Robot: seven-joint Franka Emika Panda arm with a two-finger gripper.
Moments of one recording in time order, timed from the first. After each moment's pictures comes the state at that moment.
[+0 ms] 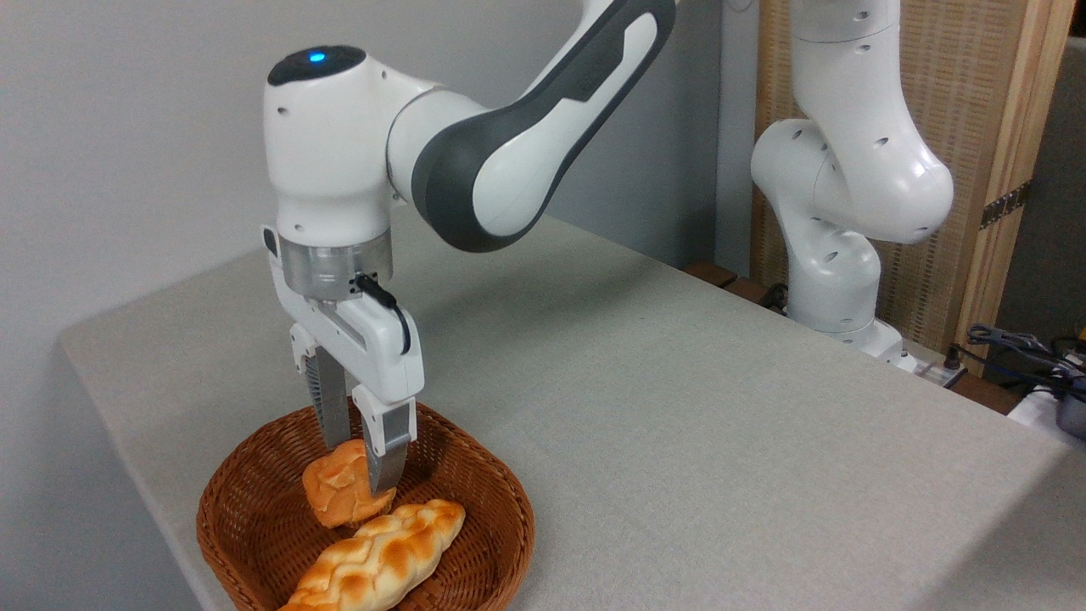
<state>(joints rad) -0.09 0.17 -0.05 -1.87 -0.06 2.21 0.66</state>
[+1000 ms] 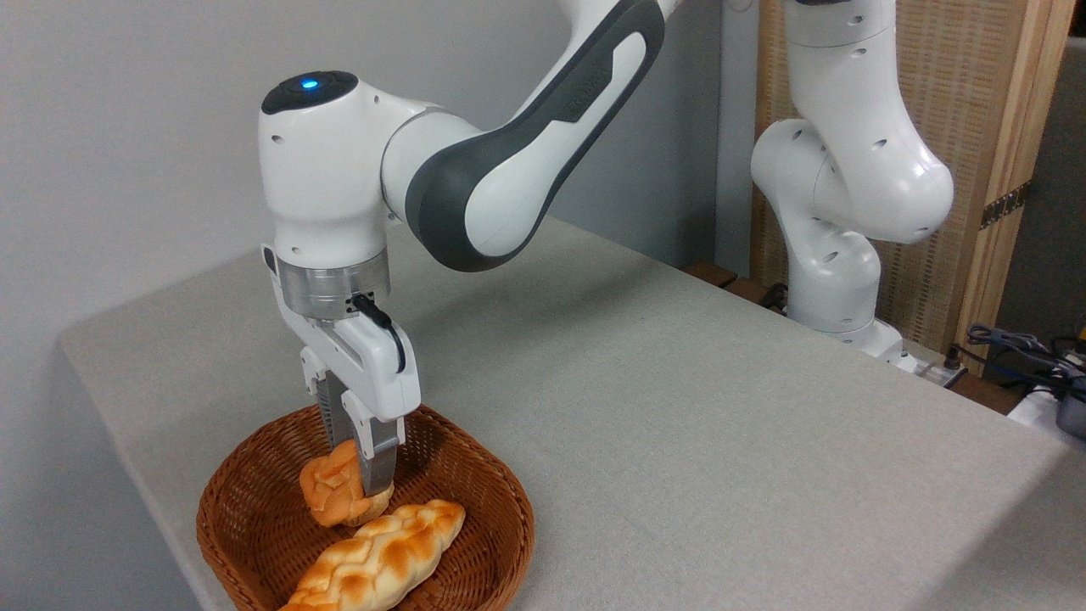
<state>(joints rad) -0.08 0.20 -0.05 -1.86 -0.06 2.21 0.68</state>
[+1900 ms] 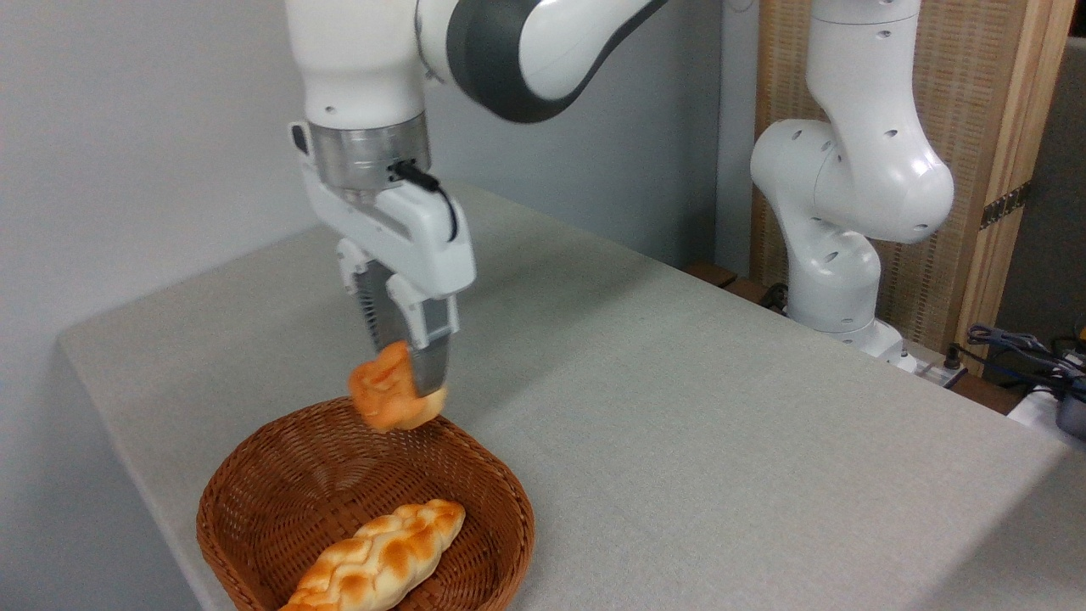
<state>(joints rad) -0.07 -0.01 -0.02 -1.85 -0.06 1.91 0.68</state>
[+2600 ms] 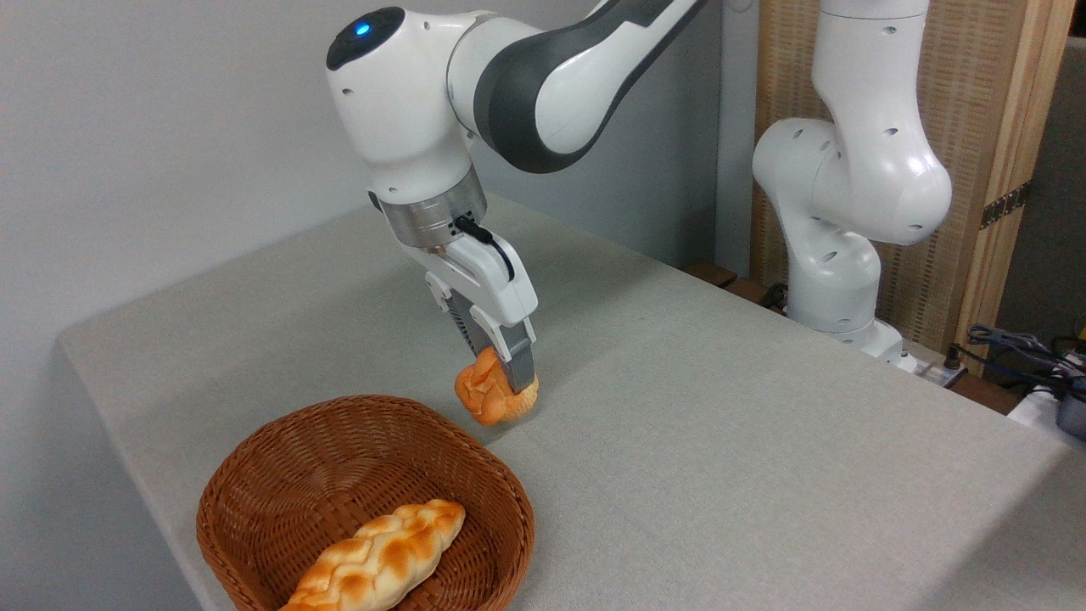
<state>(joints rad) -0.14 -0.07 -0.03 -2.07 -0.06 1.82 0.68</state>
